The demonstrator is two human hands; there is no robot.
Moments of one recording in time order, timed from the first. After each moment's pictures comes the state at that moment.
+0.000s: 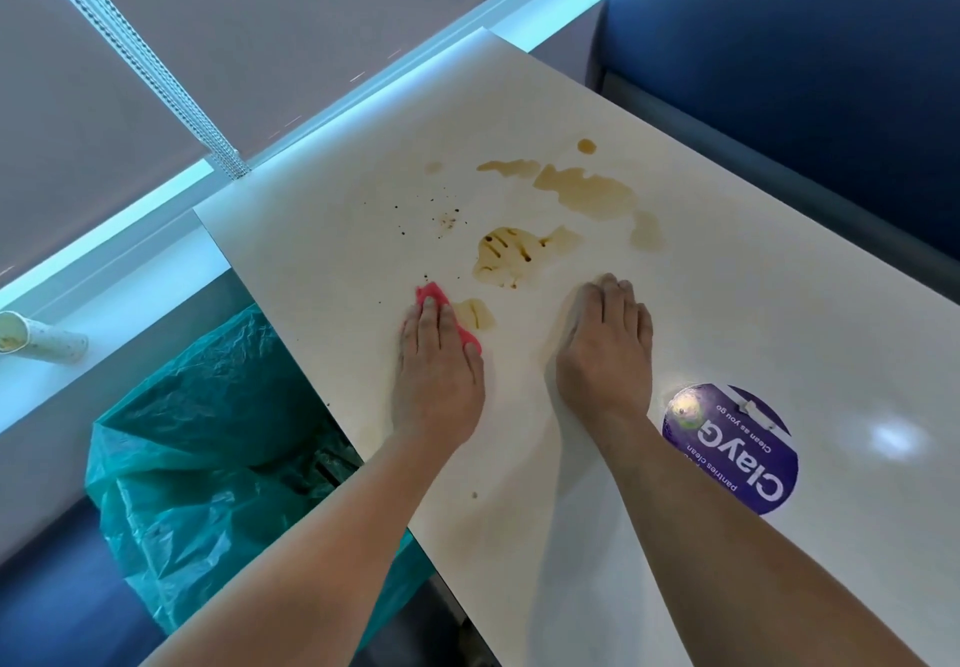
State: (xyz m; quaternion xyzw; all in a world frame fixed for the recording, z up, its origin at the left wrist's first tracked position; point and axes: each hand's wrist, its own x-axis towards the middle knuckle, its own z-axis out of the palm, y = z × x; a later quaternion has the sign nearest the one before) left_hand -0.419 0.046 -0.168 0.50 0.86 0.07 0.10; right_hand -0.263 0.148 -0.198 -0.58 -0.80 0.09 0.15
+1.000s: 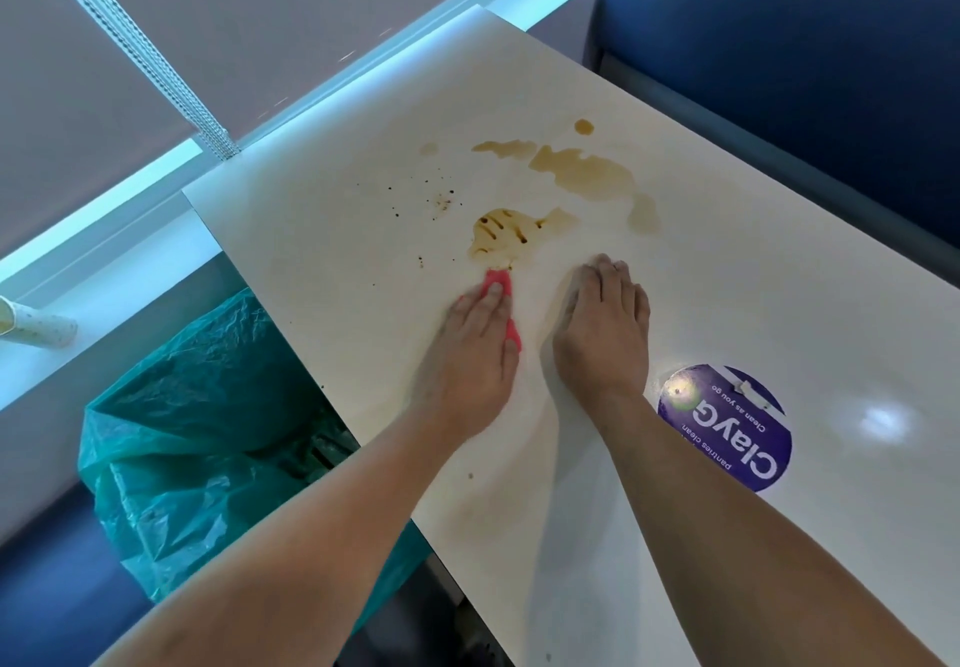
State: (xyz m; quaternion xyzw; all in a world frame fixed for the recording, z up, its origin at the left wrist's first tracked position) left_hand -0.406 0.057 -0.179 0.64 0.75 0.09 0.10; right_hand -0.263 0.153 -0.204 -0.58 -0.79 0.12 0.19
